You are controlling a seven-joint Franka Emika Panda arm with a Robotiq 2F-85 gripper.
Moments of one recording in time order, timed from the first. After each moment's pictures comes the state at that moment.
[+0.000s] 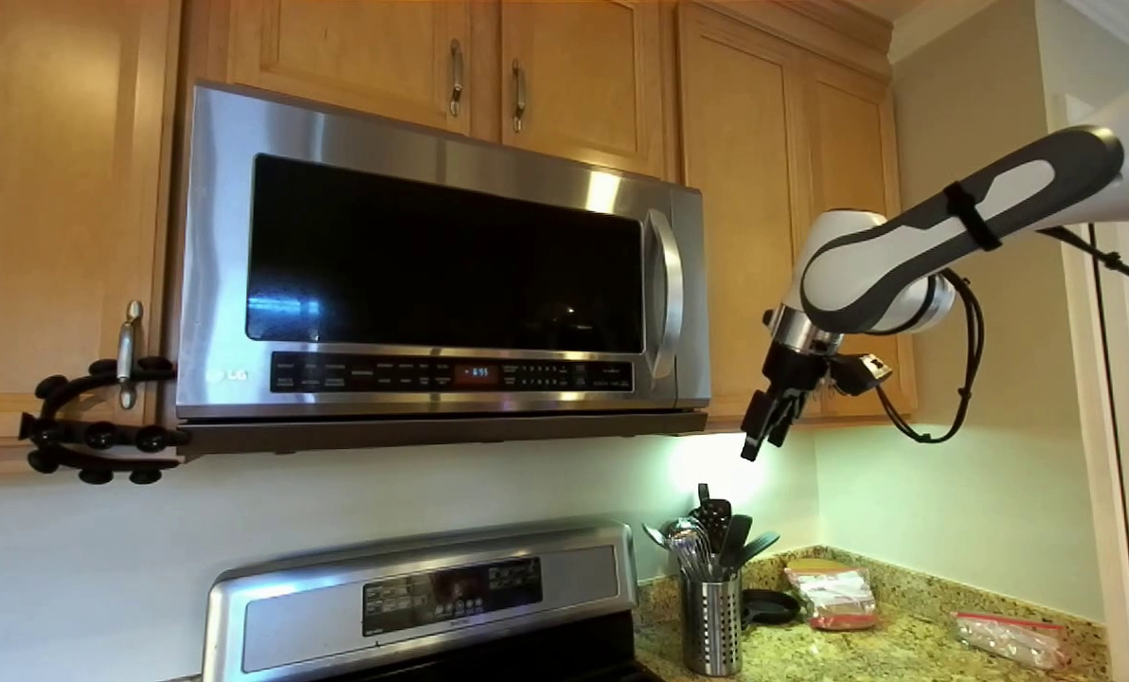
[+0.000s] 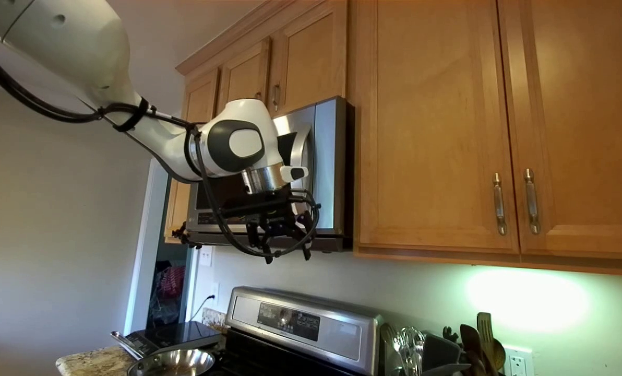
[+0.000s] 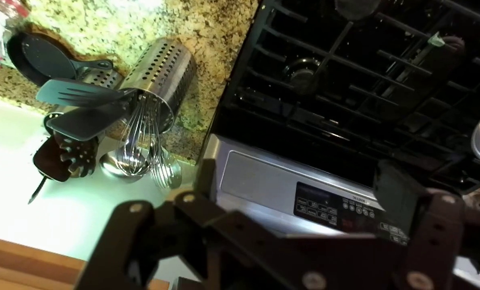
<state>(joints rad) -0.04 -0.39 -0.15 -2.29 -0.07 2.41 -0.31</state>
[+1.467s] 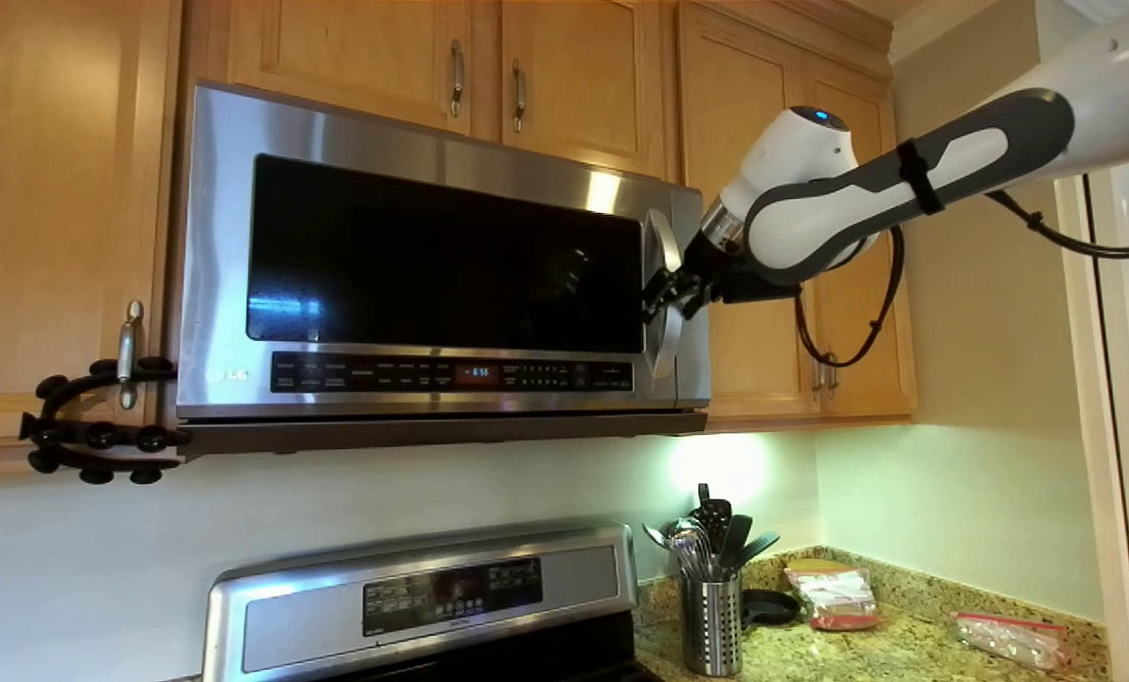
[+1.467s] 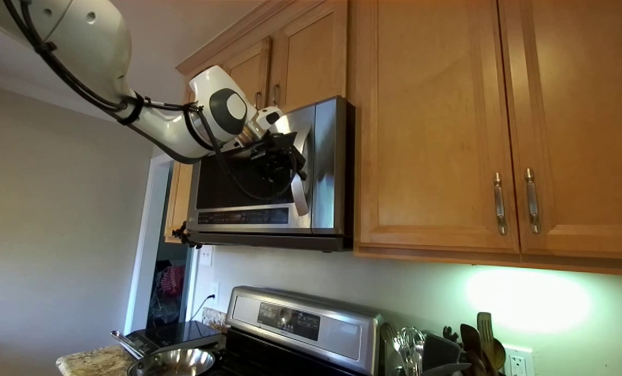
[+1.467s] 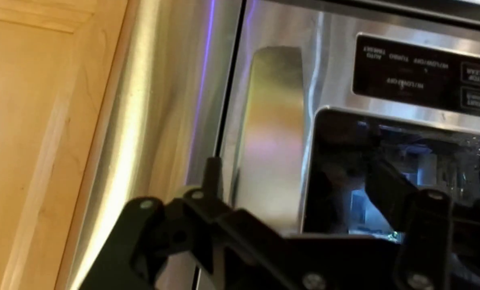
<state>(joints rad) -0.16 -0.30 0.11 -1.99 -0.31 2.72 0.22</state>
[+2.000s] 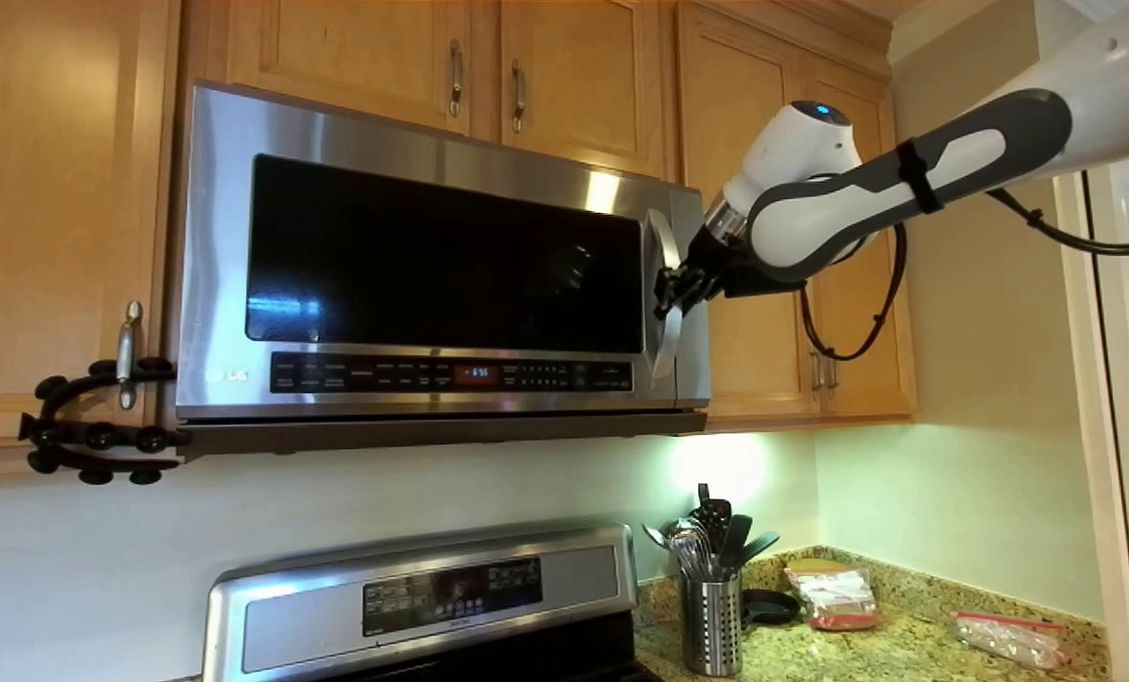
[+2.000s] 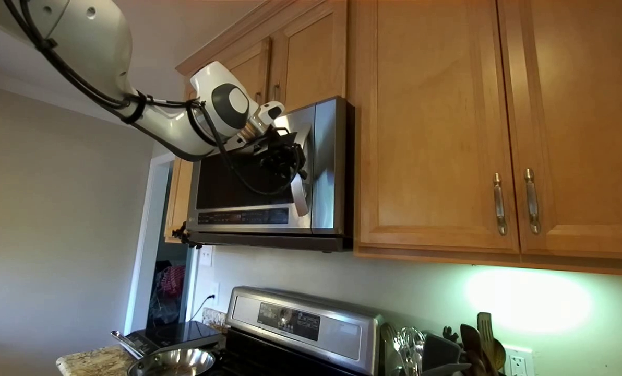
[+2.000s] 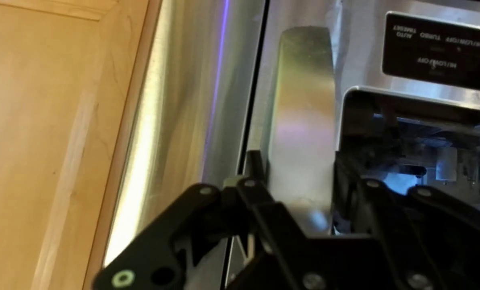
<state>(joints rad) -0.20 -0.30 0.12 -1.97 -0.34 2.72 0.26</state>
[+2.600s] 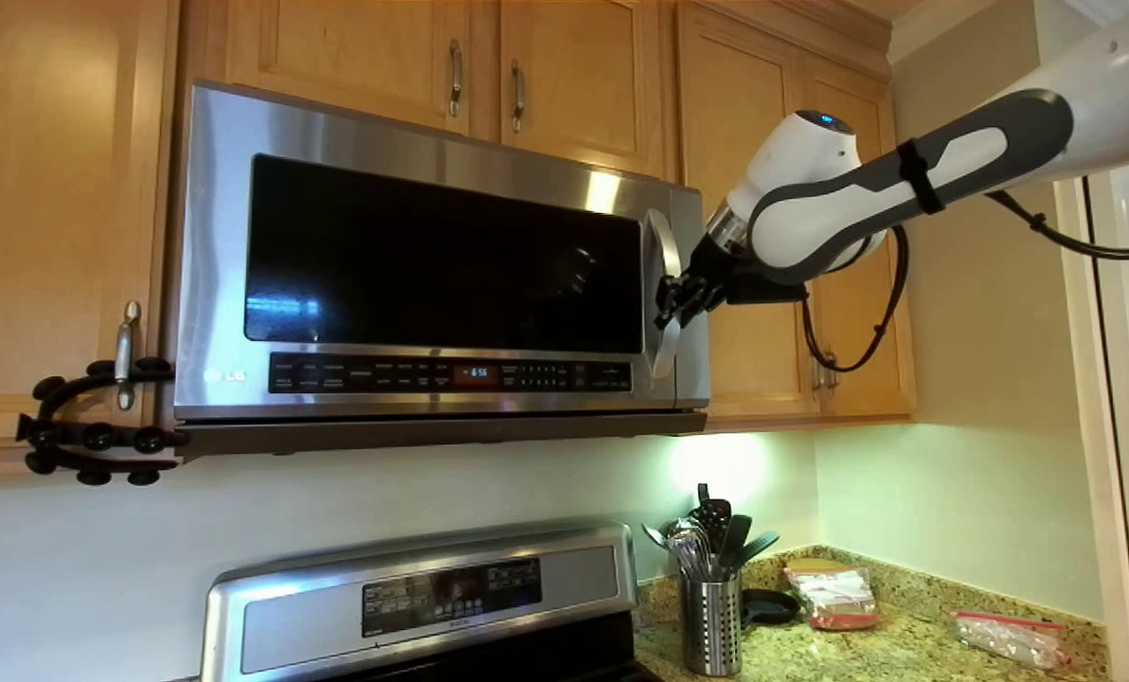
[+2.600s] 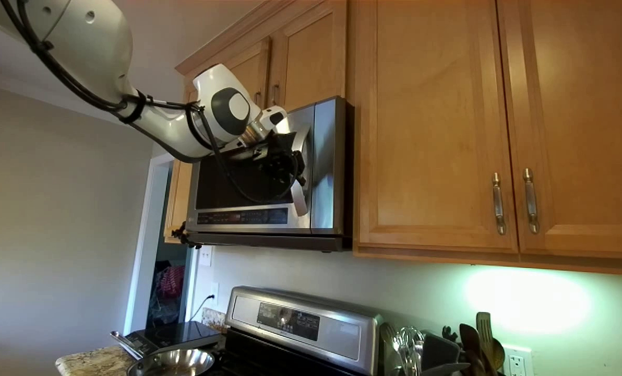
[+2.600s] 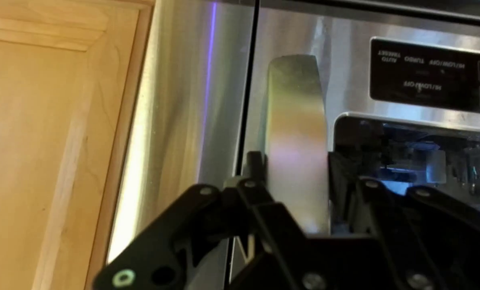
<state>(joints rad) -0.16 -0.30 0.09 -2.01 -0.27 2.72 0.22</state>
